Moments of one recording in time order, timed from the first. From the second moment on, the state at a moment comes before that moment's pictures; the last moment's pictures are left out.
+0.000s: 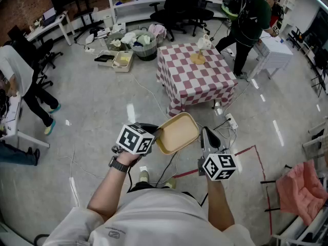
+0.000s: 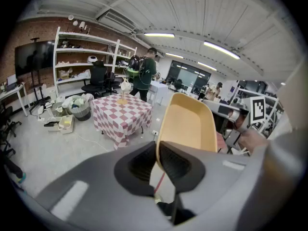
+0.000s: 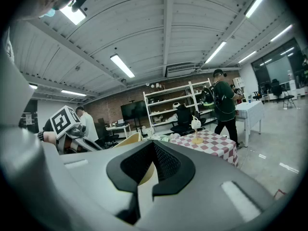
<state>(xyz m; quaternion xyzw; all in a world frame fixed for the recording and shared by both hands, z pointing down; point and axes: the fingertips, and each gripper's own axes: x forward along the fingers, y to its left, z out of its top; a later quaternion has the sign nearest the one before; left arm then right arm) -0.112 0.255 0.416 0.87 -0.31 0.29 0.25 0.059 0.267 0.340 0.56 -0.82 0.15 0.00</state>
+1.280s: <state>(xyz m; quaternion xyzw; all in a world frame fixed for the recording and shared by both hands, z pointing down) -0.063 0.219 0.434 0.86 -0.32 0.30 0.27 0.119 0.242 0.337 0.55 -0.82 0.16 -0.04</state>
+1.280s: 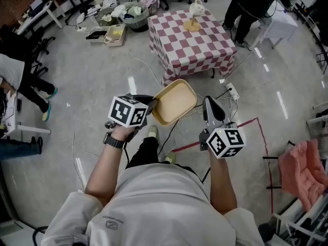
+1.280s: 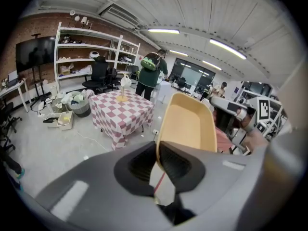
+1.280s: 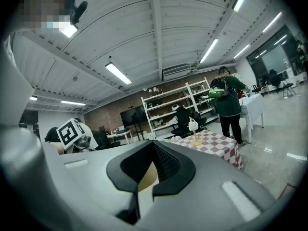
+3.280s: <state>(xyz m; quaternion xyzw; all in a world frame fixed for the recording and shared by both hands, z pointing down) -0.027 -0.169 0.563 0.85 -0.24 0.38 0.28 0.102 -0.143 0.409 0.58 -0.79 0.20 0.00</state>
